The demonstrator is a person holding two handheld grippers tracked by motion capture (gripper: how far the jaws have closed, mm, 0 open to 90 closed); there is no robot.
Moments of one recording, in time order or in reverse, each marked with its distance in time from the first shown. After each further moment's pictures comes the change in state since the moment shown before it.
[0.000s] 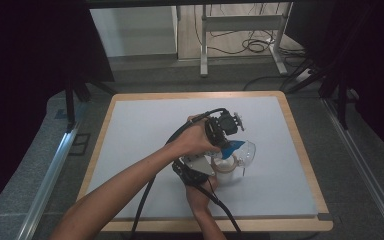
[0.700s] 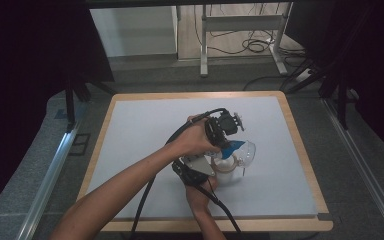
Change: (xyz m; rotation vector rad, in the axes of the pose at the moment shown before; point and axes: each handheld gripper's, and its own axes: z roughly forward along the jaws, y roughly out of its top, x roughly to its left) left arm 0.000 0.001 -0.001 0.002 0.001 0.000; right arm 0.001 0.000 0.000 -0.004 -0.003 0.004
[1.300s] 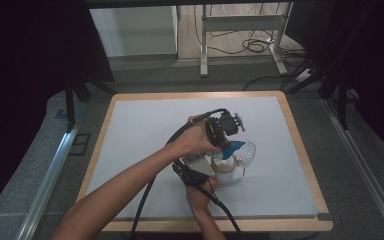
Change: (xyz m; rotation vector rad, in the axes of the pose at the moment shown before) left arm -0.001 0.001 0.001 0.004 -0.002 0.004; right arm -0.001 -0.001 -0.001 -0.002 -0.006 0.002
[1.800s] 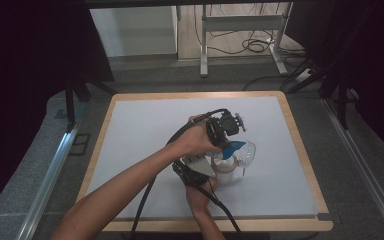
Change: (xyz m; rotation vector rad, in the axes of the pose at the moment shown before) left arm -0.001 0.001 -0.001 0.003 0.003 0.002; right arm 0.001 0.000 -0.001 -0.010 -0.003 0.009
